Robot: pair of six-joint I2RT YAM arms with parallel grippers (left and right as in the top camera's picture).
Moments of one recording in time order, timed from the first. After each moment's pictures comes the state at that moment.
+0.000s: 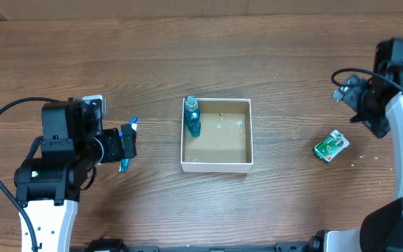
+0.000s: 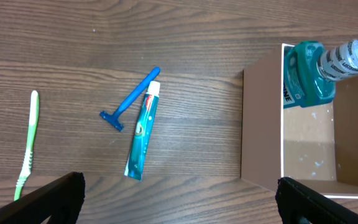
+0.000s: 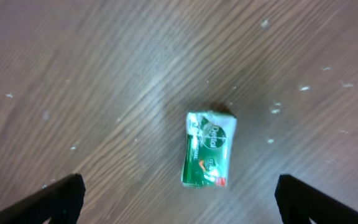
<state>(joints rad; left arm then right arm) 0.02 1.04 1.11 -1.04 0.14 -0.13 -0.22 1.60 1.41 -1.14 0.09 0.59</state>
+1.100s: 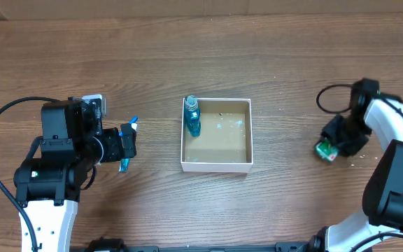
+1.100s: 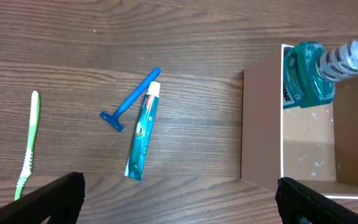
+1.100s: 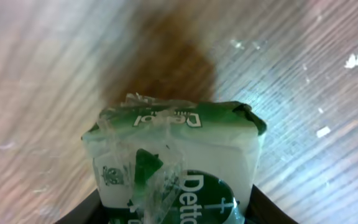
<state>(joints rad) 0.02 1.04 1.11 -1.04 0.14 -0.13 -0.27 1.82 1.18 -0.98 -0.01 0.56</state>
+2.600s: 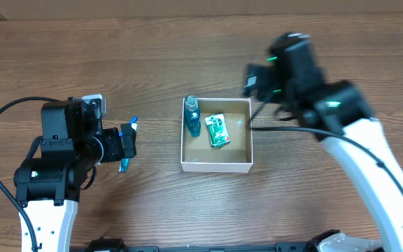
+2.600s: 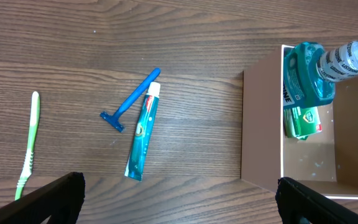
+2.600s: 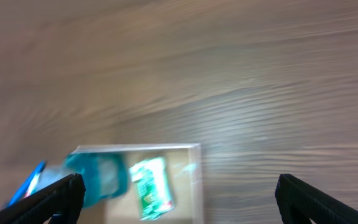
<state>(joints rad) 0.02 1.04 1.11 -1.04 0.14 -0.13 0.43 1.46 1.59 -1.01 0.20 0.51</state>
